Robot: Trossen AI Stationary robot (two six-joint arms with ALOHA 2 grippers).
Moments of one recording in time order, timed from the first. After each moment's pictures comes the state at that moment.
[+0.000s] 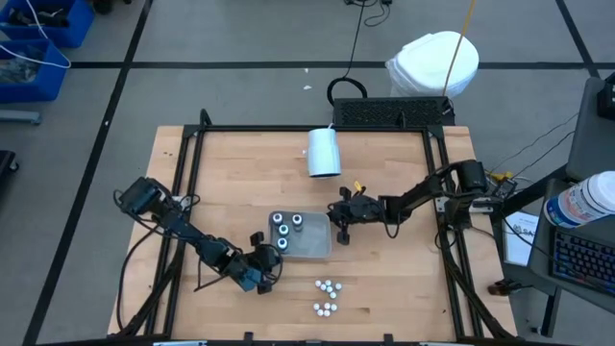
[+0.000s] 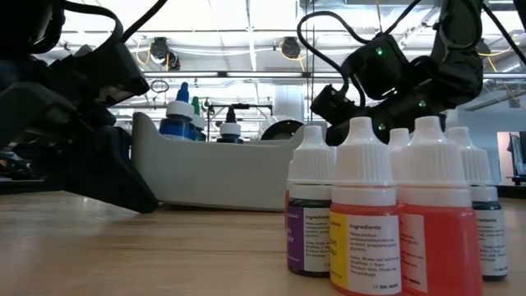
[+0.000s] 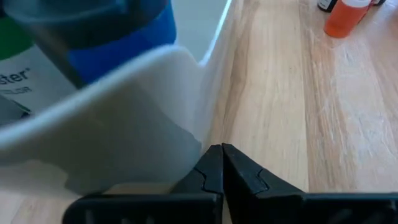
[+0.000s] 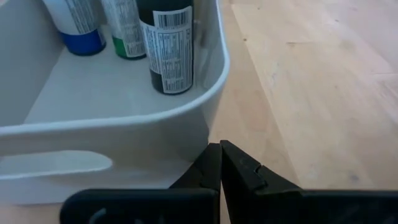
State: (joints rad) left arm -0.59 1.80 0.65 0.29 -0.57 -0.58; right arm 0.03 1.85 0.56 0.81 0.07 0.04
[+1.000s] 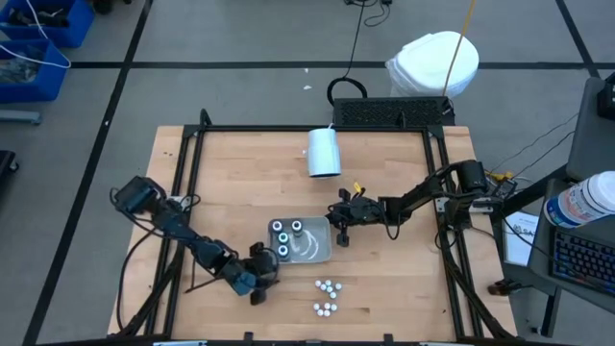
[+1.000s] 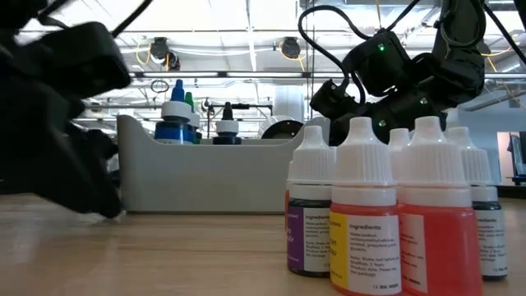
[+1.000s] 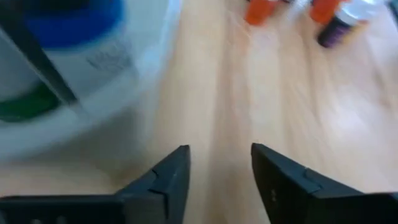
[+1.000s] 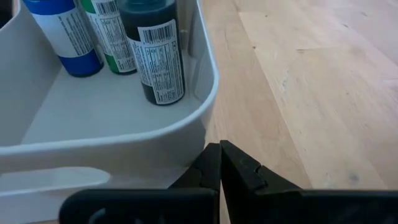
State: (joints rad) left arm -0.66 1.76 0.65 0.28 -0.35 -0.71; right arm 0.04 1.84 0.56 0.81 0.07 0.07
